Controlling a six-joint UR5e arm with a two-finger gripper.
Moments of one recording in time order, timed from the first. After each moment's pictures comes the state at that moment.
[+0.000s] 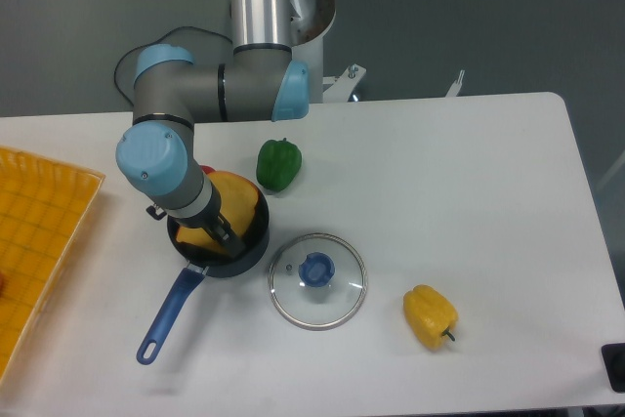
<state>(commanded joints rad) 2.09 -1.97 -1.64 -1.22 1.67 0.87</state>
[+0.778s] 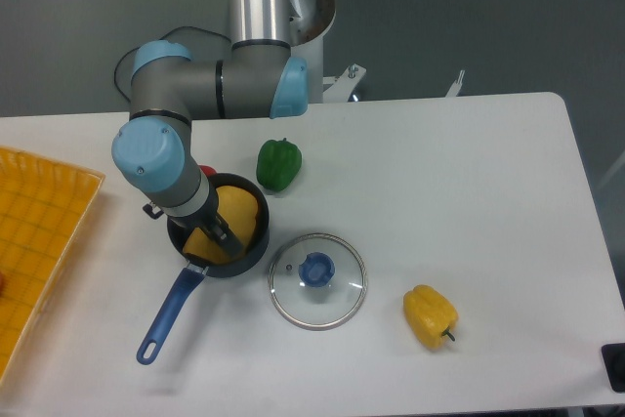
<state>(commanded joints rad) 2.09 -1.96 -1.58 -1.22 1.66 0.87</state>
